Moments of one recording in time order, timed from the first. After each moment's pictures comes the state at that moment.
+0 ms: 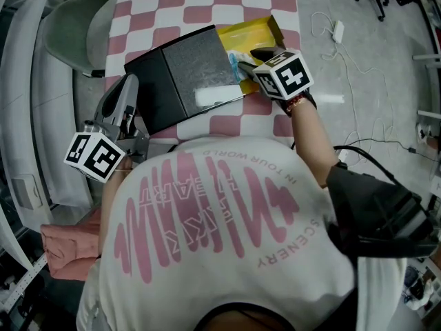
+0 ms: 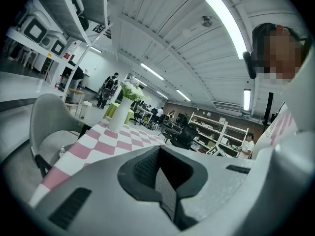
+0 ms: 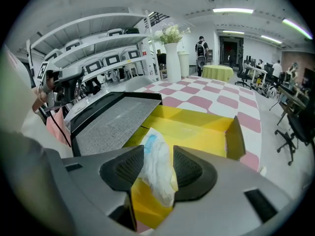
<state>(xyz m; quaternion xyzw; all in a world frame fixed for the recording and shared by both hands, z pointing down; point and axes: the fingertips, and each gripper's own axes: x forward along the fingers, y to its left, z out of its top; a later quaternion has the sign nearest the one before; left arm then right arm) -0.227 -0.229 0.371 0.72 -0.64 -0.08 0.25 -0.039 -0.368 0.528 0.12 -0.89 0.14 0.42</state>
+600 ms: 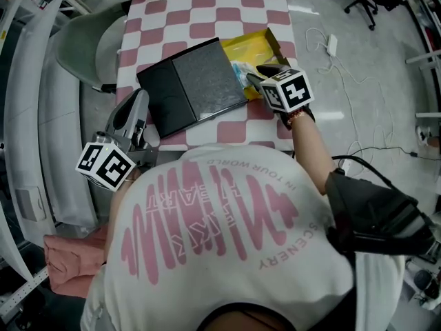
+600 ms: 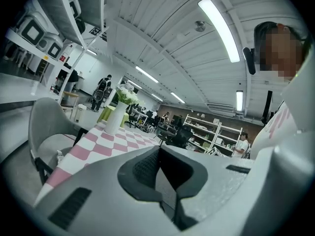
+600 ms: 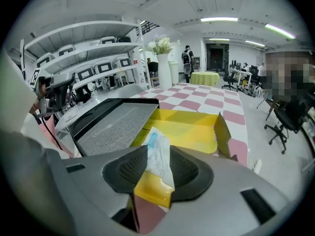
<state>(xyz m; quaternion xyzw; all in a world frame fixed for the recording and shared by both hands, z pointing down) -0.217 -0.193 0.355 0.74 -0.62 -0.09 0.22 -0.019 -0.352 0.511 0.19 -0.89 0.15 0.38</state>
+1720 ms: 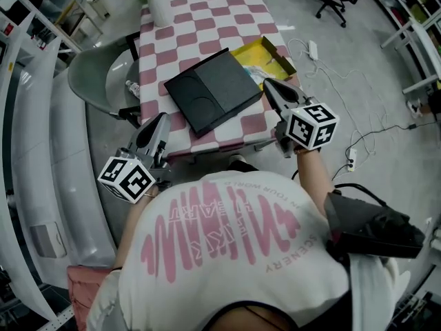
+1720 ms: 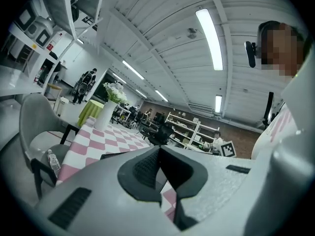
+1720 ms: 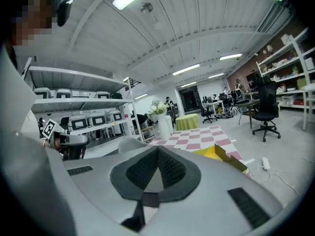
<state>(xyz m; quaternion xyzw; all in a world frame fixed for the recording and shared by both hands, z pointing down) -0.241 -0.099 0.335 0.81 -0.53 -0.10 0.23 -0.025 -0.227 0.355 0.34 -0.92 0.16 0.07</state>
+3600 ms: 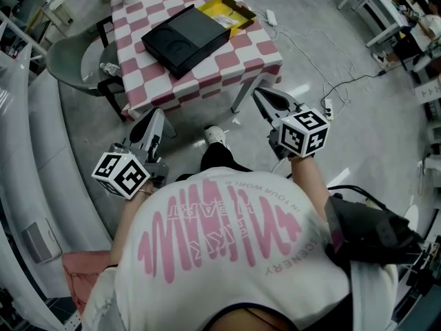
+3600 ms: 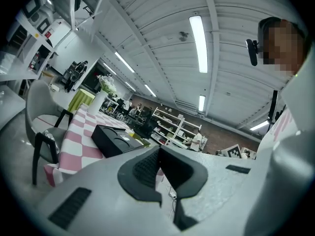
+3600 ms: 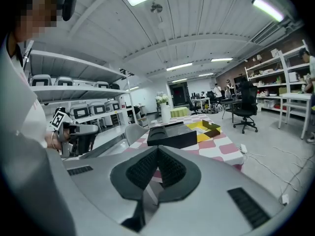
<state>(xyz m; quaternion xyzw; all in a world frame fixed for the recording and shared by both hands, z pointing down) -0.210 0.090 0.350 0.85 -0.45 -0.10 0.25 0.018 0.039 0.376 0.41 -0.89 0.16 0.12</state>
